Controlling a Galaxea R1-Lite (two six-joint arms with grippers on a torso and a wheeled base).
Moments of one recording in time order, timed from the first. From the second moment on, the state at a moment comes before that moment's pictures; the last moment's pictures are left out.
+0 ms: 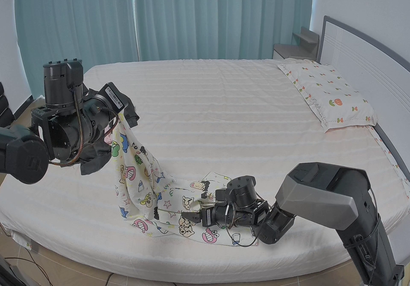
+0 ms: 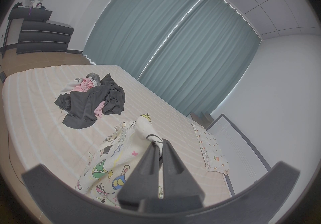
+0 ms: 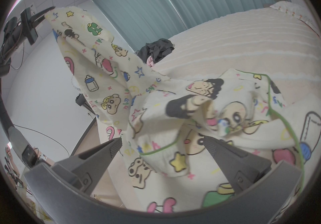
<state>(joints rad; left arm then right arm) -0.40 1.63 -0.95 -0.48 0.32 -0.73 0.70 2.62 -1.16 -0.96 0.27 0.41</state>
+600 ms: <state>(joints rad) -0.40 1.63 -0.93 -0.48 0.32 -0.73 0.75 2.66 -1.28 -0.84 0.18 0.40</state>
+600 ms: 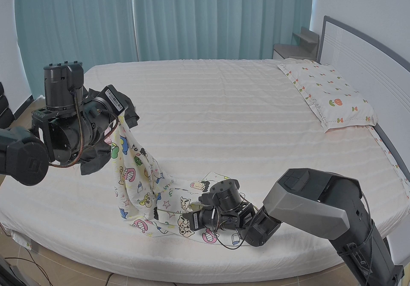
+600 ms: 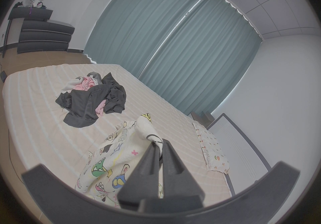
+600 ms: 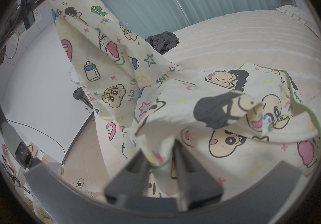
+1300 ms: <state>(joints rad) -0.39 1.70 -1.07 -0.42 0.34 -0.69 0.45 2.27 -1.15 -0.91 0.14 0.51</state>
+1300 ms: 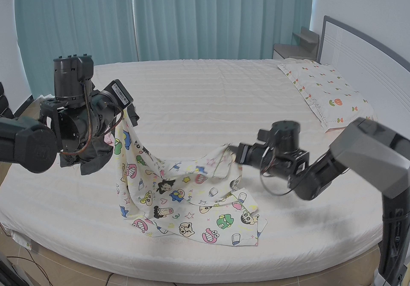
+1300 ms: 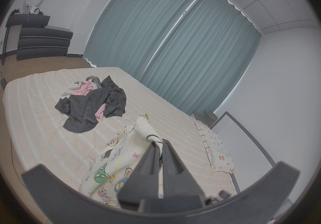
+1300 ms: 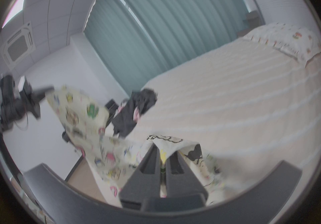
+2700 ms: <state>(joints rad) -0.38 1.68 -1.43 -0.26 0.38 -0.60 0.17 1.76 -1.39 -0.78 0.16 0.57</state>
